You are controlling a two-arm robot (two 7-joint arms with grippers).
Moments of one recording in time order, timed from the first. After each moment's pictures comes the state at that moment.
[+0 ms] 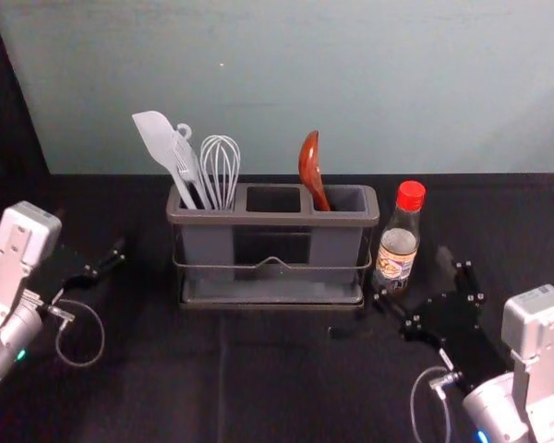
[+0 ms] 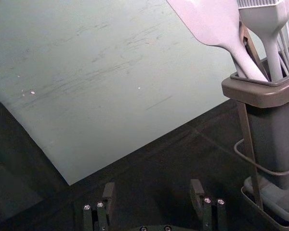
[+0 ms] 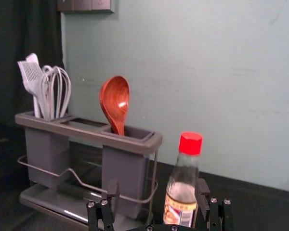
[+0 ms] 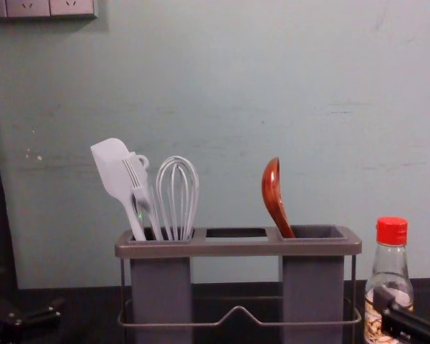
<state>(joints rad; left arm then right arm) -0.20 0.60 0.45 -1.41 -0.25 -0.12 0.03 -0.19 0.27 -0.21 -1.71 0.07 -0.26 0.06</state>
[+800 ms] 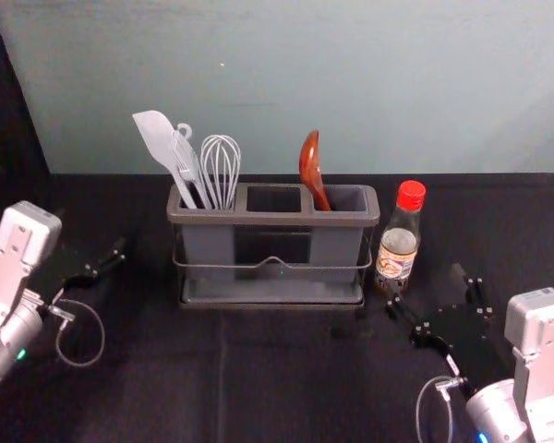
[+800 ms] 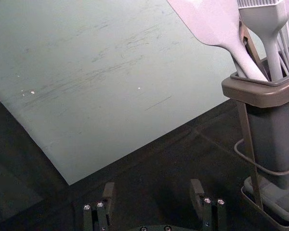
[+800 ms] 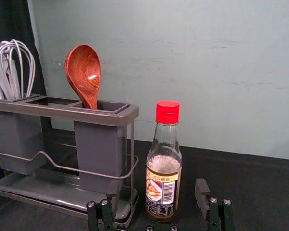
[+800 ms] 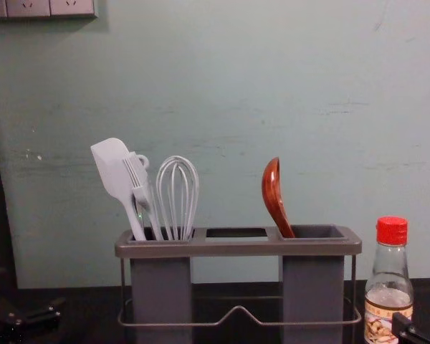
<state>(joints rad) -0.20 0.60 0.45 -1.41 -0.25 -0.12 0.03 -0.18 0.21 -0.16 -1.65 0.07 -0.22 0.05</state>
